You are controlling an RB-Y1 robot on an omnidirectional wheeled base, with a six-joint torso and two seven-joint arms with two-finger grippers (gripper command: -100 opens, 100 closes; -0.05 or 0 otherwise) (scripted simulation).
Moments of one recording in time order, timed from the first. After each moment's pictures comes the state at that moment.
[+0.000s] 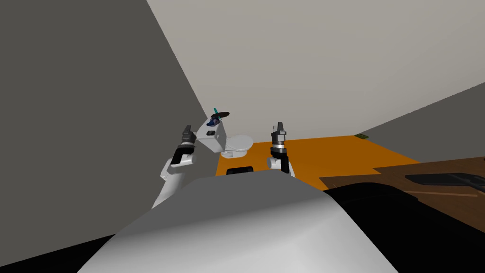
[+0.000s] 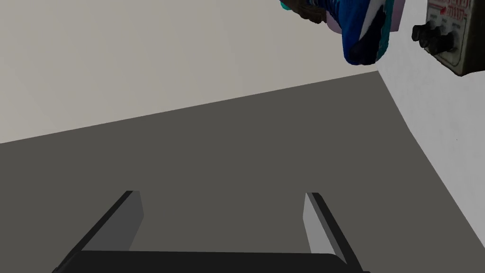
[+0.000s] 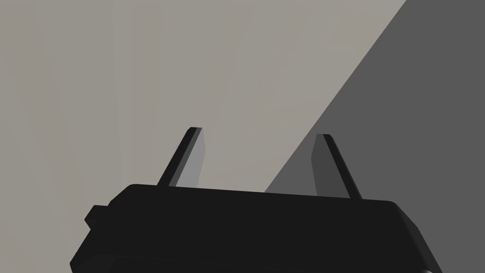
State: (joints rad) left arm 0.14 0.41 0.21 -1.78 0.21 -0.13 -0.05; right arm 0.48 -0.01 -0.02 -2.26 -0.01 -0.42 0.17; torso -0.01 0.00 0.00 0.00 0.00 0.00
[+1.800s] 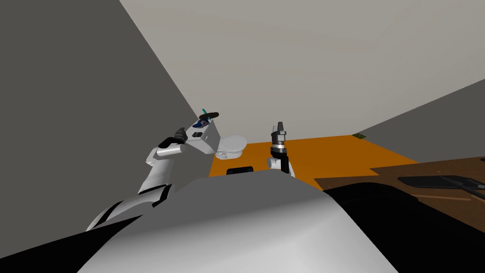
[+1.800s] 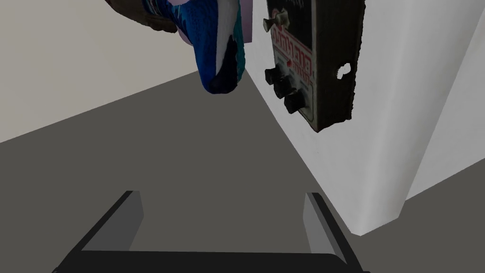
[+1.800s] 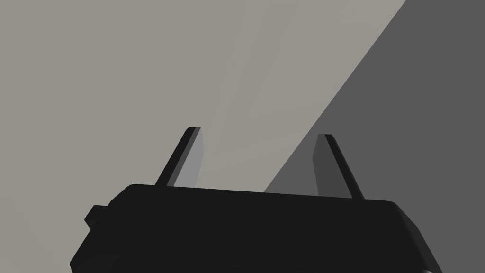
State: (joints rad) left arm -0.16 0.63 0.29 -1.37 0.29 0.34 -0.07; right arm 0.48 -0.01 -0.02 -2.26 -0.01 -0.42 0.17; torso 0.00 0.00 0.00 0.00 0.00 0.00
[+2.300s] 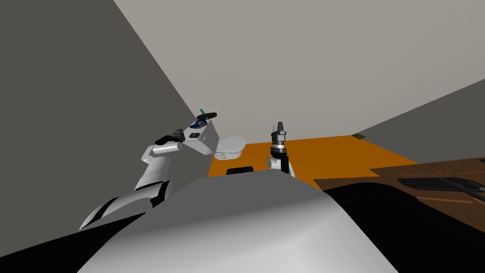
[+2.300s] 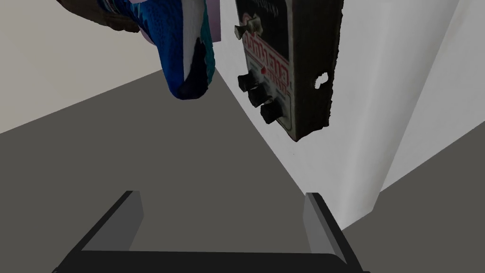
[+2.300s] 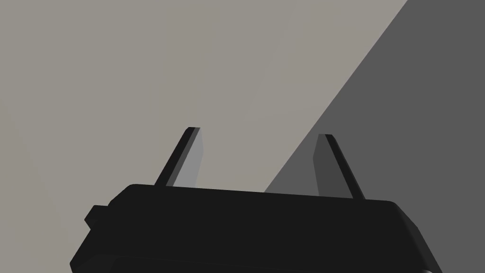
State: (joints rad) left arm -0.21 0.67 0.30 -1.30 0.29 0.47 -0.08; right arm 0.48 -0.01 -0.02 -2.26 -0.01 -0.42 0.17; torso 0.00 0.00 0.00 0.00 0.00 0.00
